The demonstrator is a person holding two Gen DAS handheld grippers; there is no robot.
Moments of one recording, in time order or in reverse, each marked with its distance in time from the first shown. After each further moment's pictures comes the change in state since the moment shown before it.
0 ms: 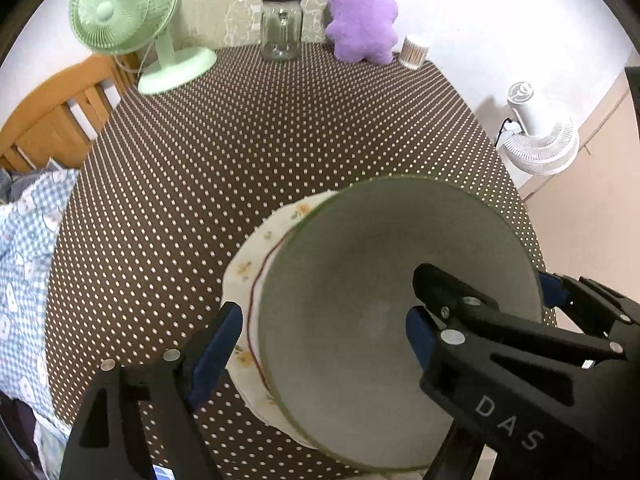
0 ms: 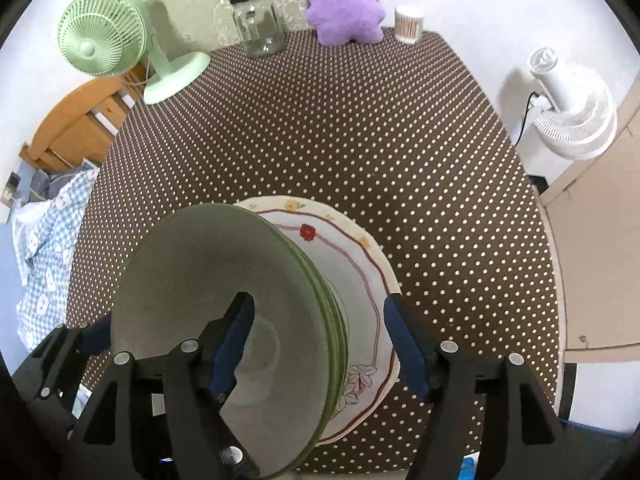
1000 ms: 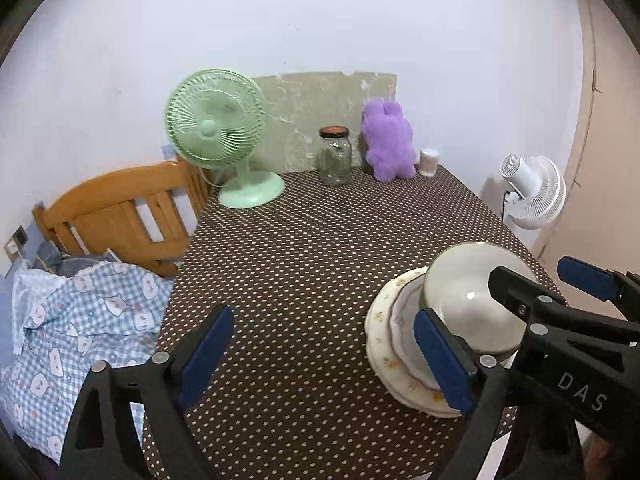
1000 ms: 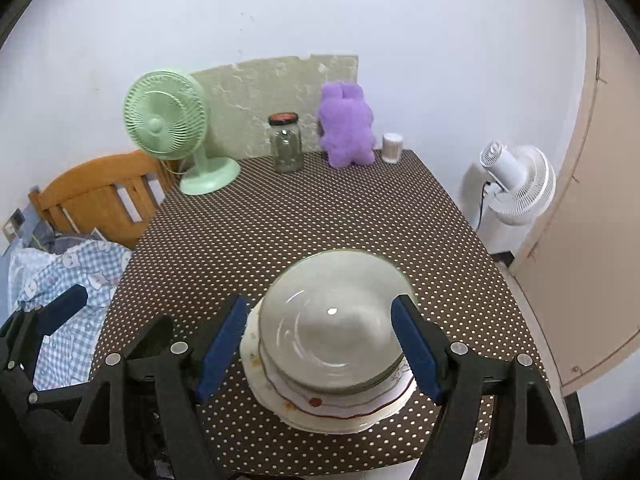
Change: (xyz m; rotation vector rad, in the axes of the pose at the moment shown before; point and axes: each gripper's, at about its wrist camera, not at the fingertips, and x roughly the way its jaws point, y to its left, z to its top) left arm -0.113 0.096 -0.068 0.093 -0.464 0.108; right arm -0.107 0.093 -0.081 0.016 -0.460 -0.097
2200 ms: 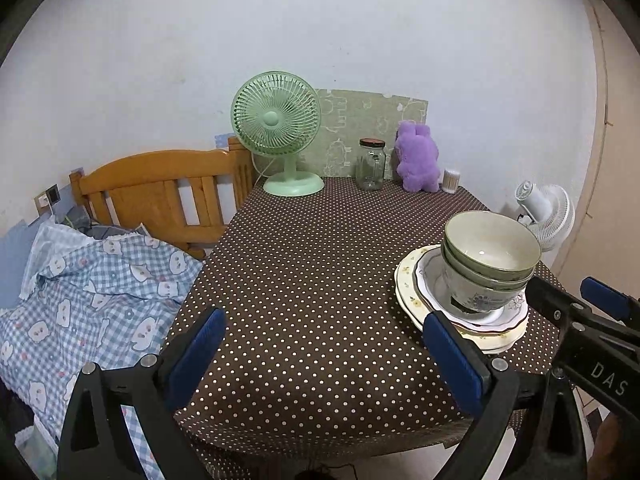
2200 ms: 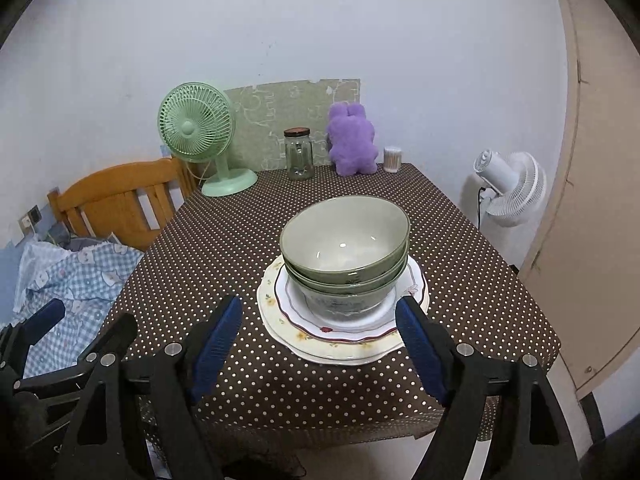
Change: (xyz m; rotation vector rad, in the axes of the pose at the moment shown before) left arm -0.054 0.029 -0.089 -0.115 -0.111 0.057; right arm -0.049 0.004 -0.097 0.000 -0.146 0.021
